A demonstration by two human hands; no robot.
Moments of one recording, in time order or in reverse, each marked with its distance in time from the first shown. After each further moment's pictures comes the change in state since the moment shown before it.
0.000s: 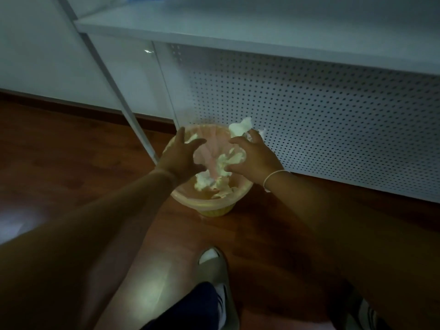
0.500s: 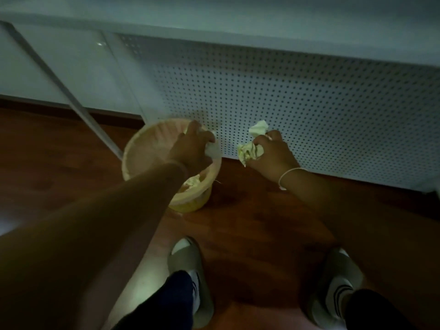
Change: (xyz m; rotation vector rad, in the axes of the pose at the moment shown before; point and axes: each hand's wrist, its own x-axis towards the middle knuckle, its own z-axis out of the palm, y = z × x) left_hand 0.018 0.108 0.038 -0.010 0.059 0.137; right_hand -0.035 0.108 -0.051 -0.023 0.094 0.154
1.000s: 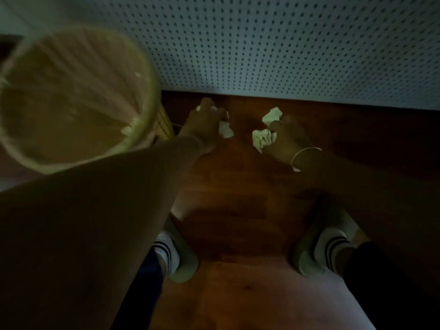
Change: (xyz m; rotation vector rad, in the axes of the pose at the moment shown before) left_hand 0.064 0.046 0.205 -0.063 -0.315 0.017; right_hand 0.011 0.195 0.096 -0.094 -0.192 0.259
